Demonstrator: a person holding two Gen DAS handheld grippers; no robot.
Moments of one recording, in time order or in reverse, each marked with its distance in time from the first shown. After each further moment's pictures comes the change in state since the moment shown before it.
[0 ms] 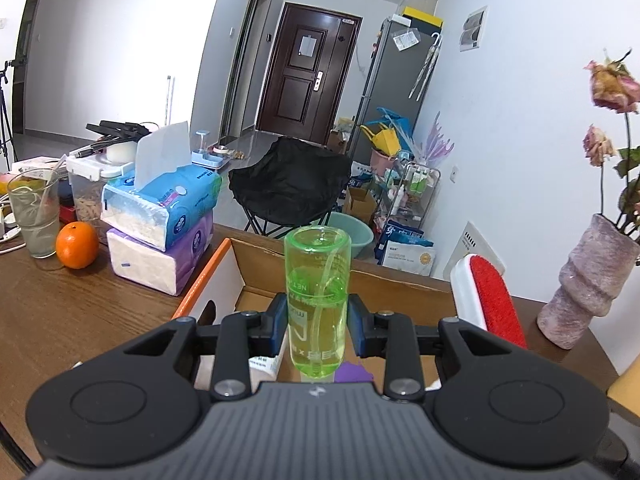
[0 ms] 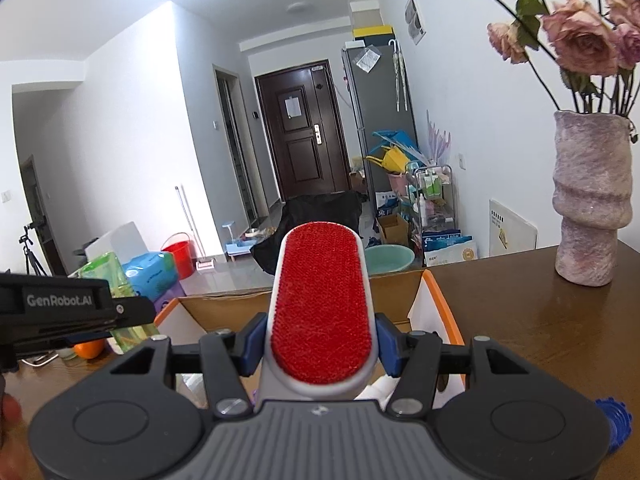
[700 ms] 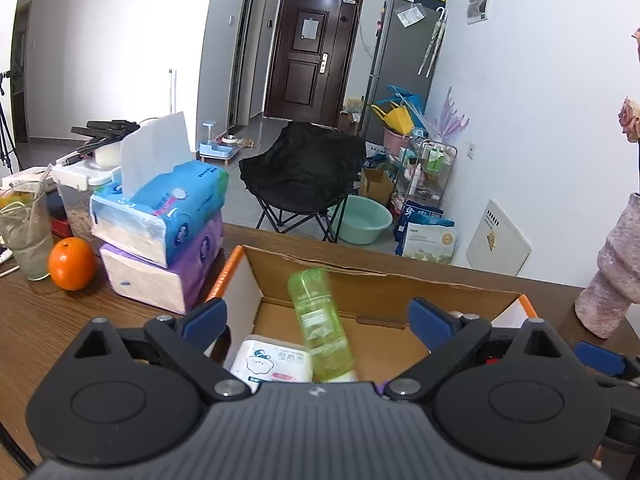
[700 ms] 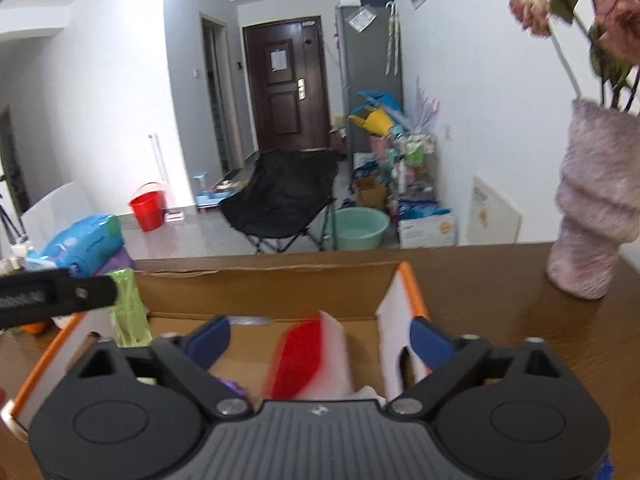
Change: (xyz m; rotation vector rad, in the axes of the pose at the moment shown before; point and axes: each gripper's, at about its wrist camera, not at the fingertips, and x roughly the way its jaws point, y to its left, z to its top) left arm 0.048 0.011 0.016 0.057 0.059 0.052; right arm 0.051 -0.007 0.019 -0.076 0.136 -0.102
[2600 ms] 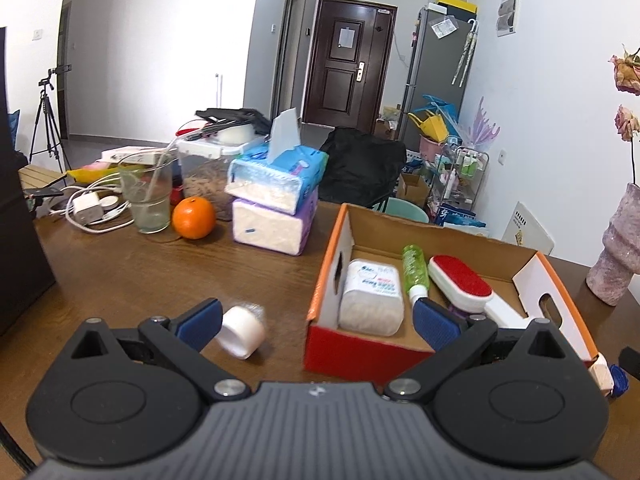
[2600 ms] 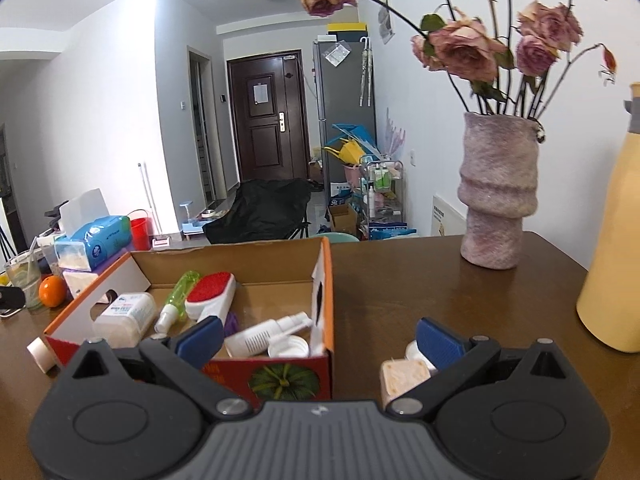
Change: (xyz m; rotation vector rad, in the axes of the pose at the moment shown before) left arm -0.129 0.072 -0.064 -0.034 -0.025 0.103; right arm -0.136 -0.055 -0.075 0.024 -0.101 -0.043
